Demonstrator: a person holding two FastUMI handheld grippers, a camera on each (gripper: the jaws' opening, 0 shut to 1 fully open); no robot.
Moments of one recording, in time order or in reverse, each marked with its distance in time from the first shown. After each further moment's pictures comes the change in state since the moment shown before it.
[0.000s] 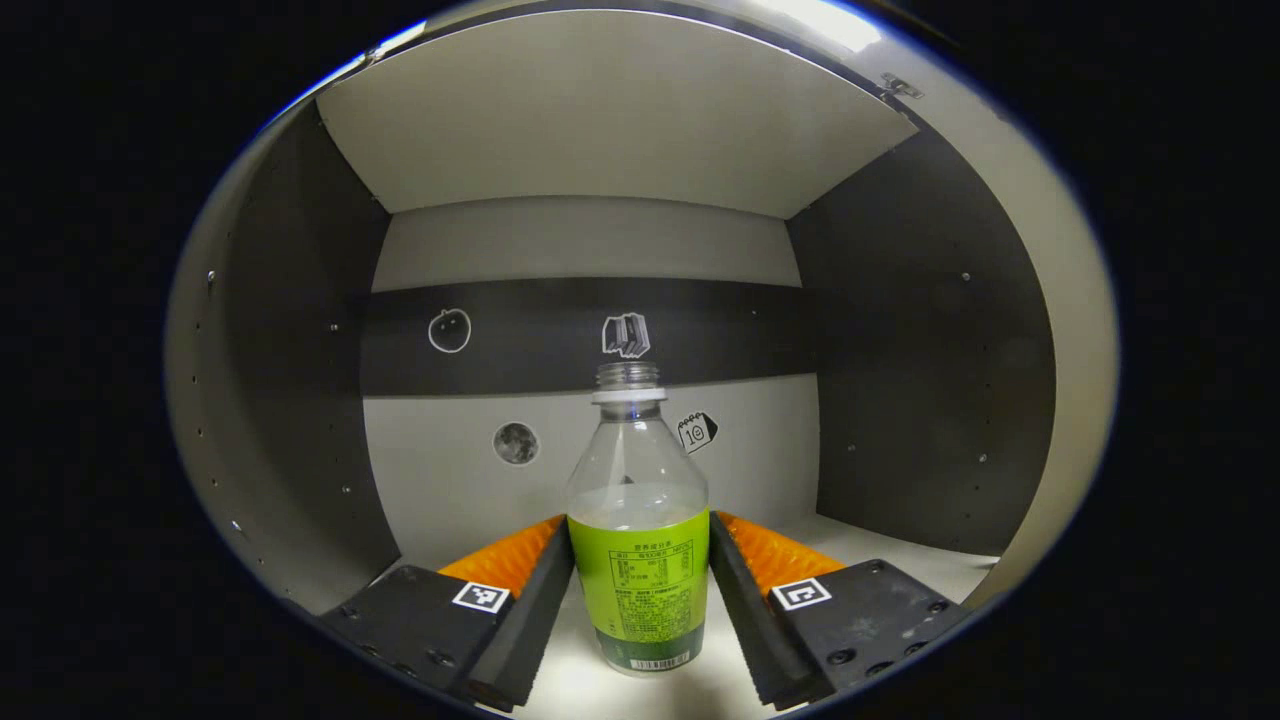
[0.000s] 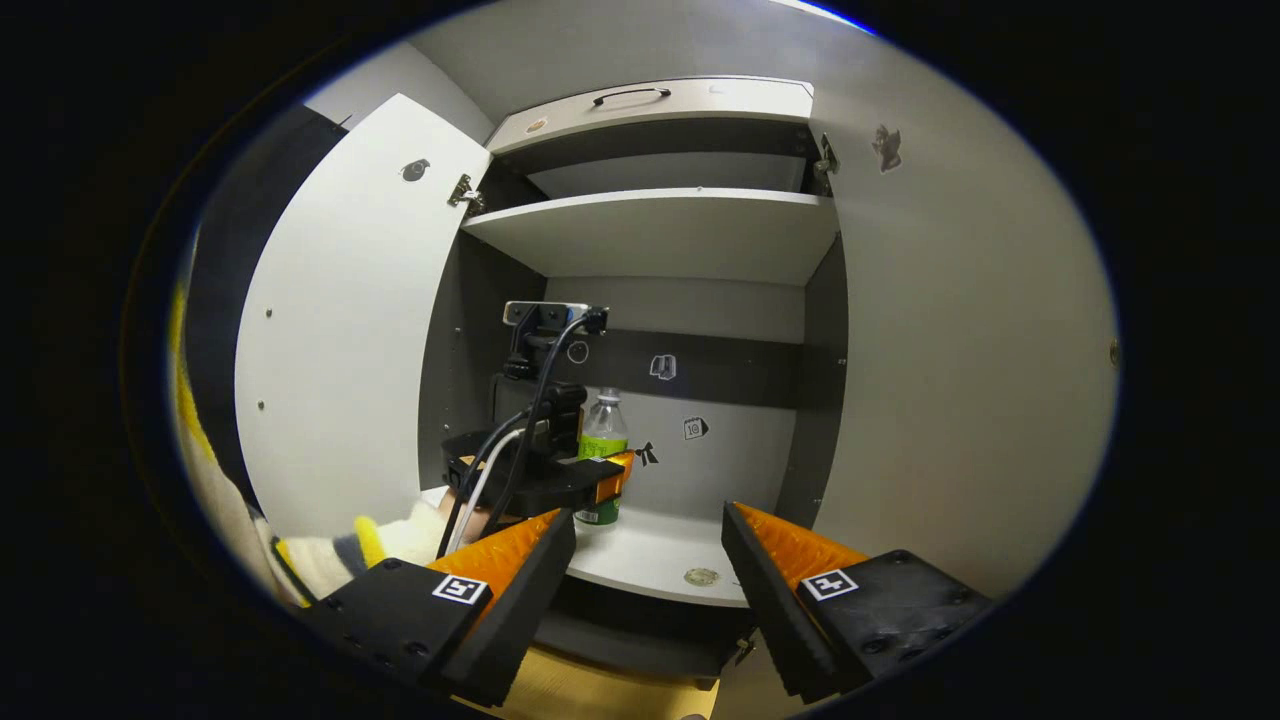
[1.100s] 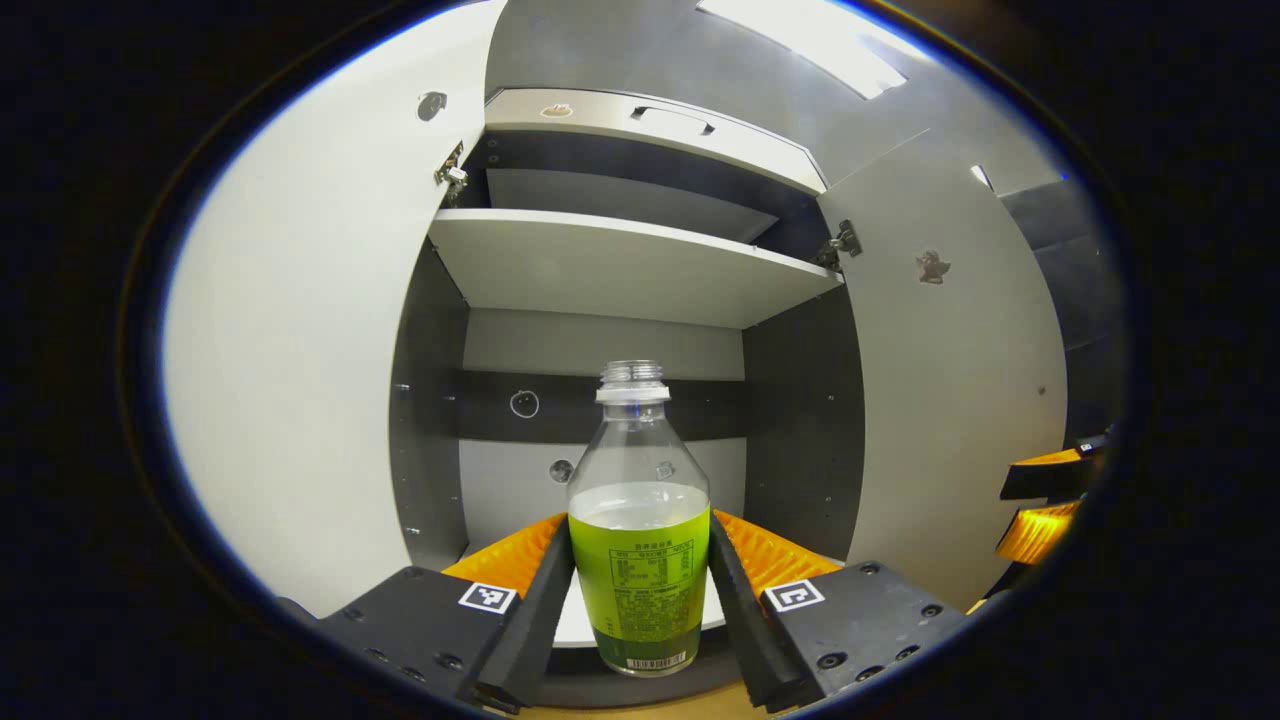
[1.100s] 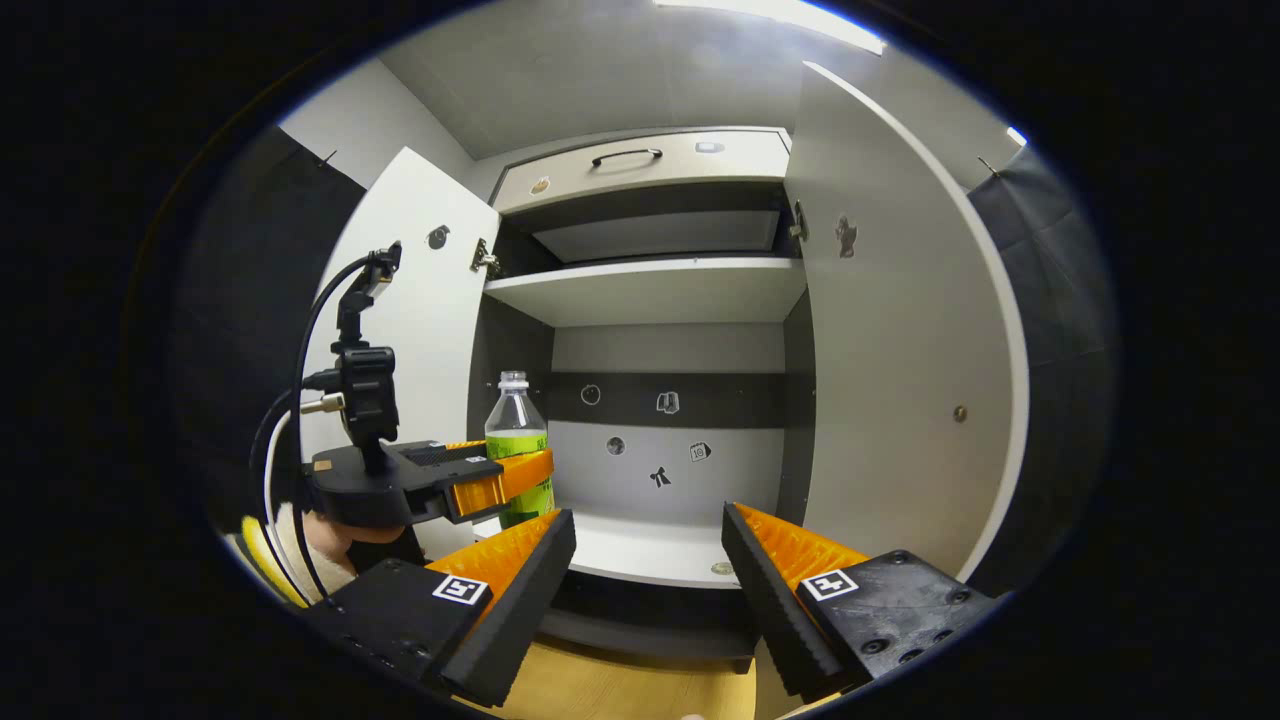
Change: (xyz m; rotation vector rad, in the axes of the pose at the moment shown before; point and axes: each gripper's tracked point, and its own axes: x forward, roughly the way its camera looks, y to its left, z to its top) left arm -0.243 0.014 0.083 -0.056 -0.090 -0.048; right arm -0.101 0.053 0.054 0.071 -0.098 -0.051
